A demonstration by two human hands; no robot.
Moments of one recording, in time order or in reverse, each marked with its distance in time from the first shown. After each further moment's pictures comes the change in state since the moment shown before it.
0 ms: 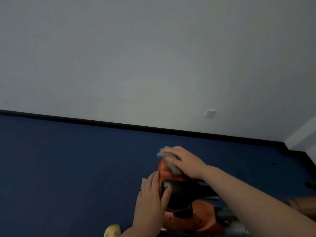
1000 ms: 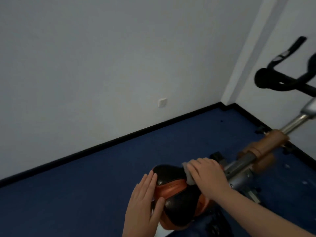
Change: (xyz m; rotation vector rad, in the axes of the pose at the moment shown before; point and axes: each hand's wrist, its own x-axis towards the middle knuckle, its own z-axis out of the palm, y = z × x) left_hand 0.081 -0.029 -0.050 0.098 -0.327 0.529; right_hand -0.080 0.006 0.031 -0.600 0.563 0.511
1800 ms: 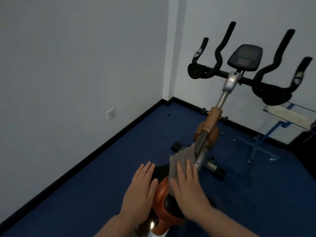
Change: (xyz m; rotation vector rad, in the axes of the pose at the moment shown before) left_hand 0.087 -0.021 -0.010 -0.122 -0.333 0.420; right_hand -0.042 -0.104 -0.004 0.285 -0.149 0.739
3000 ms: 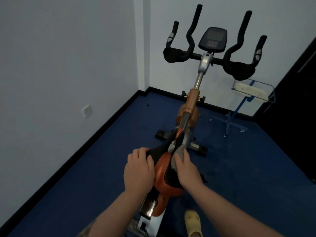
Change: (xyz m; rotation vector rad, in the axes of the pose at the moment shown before) left_hand 0.016 0.003 0.003 0.048 0.198 0.020; right_hand -0.019 -0.021 0.013 0.657 0.137 0.504
